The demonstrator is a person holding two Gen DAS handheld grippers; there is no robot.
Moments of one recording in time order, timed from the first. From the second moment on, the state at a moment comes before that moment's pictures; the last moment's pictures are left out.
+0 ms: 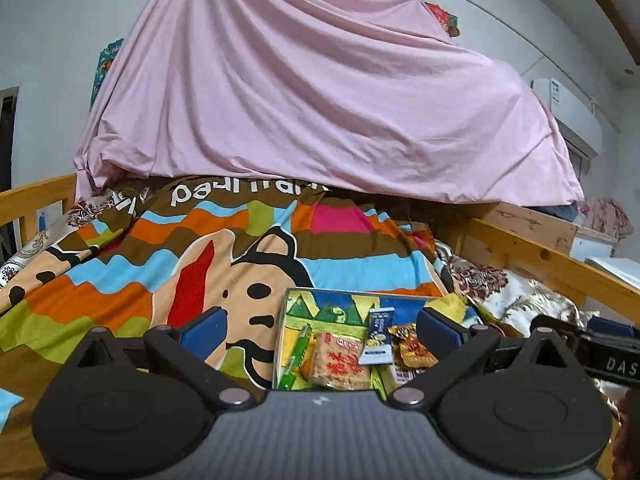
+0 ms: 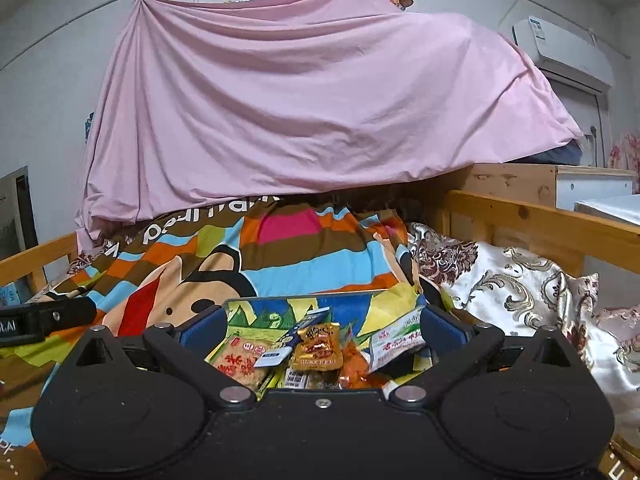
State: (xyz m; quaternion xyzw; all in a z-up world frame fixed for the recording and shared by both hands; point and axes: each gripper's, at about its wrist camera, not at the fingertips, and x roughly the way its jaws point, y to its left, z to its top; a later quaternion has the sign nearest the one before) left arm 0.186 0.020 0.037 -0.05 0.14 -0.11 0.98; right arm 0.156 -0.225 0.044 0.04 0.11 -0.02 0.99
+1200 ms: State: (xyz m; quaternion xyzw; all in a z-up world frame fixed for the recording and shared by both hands) left arm 0.098 0.003 -0.014 -0.02 0.19 -0.07 0.98; right arm 0.064 -0.229 0.007 0.00 0.18 -0.04 0.98
